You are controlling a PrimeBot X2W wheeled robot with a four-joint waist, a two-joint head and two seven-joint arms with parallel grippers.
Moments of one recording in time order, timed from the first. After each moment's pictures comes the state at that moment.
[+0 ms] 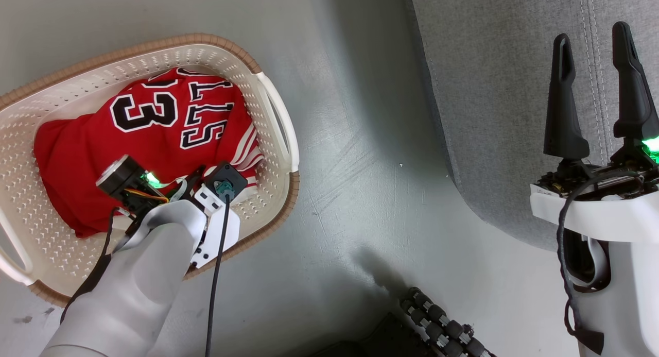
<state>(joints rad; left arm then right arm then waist) -0.85 0.19 -0.68 1.12 0.15 0.05 -0.01 -0.37 -0.04 -0.03 -0.05 0.15 0.13 -0.25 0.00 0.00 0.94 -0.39</state>
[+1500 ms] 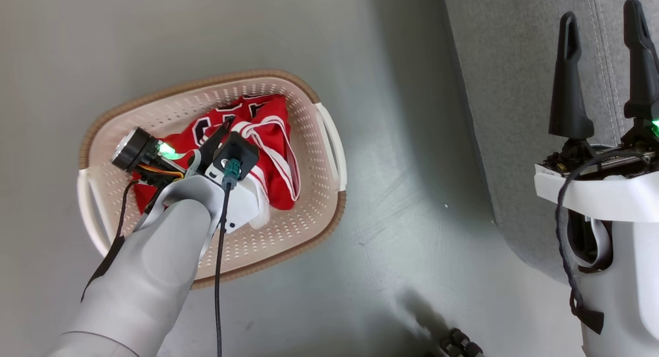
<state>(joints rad) -0.88 0.14 -0.63 1.06 0.08 0.12 -0.23 -0.43 -0.04 -0.06 -0.01 0.08 0.13 -0.25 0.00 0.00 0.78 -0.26</state>
